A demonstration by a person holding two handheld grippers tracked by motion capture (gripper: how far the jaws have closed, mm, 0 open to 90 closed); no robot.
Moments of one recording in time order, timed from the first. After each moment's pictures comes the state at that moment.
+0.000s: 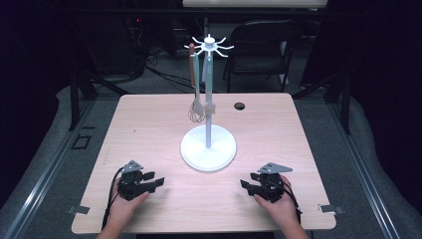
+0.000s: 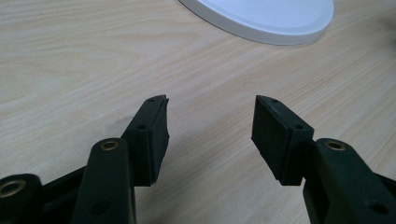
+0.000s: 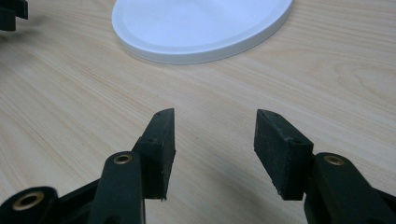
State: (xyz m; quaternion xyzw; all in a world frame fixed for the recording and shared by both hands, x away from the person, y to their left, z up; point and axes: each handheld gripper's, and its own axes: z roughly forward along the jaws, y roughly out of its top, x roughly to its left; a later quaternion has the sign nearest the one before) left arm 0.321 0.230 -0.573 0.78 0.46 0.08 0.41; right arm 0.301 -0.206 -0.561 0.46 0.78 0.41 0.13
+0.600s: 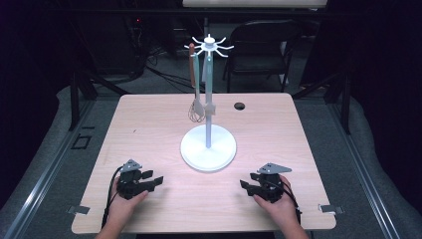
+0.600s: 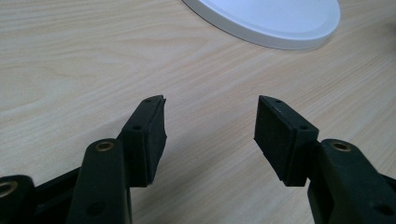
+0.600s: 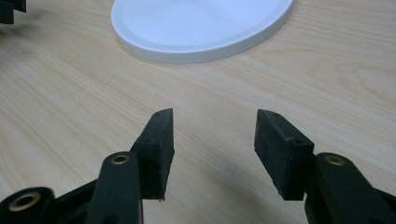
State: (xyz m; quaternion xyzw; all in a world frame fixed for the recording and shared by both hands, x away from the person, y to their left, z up) left arm 0.324 0.234 -0.573 0.78 0.47 0.09 0.41; right arm 0.301 -0.204 -0.561 0.45 0.78 0.41 0.14
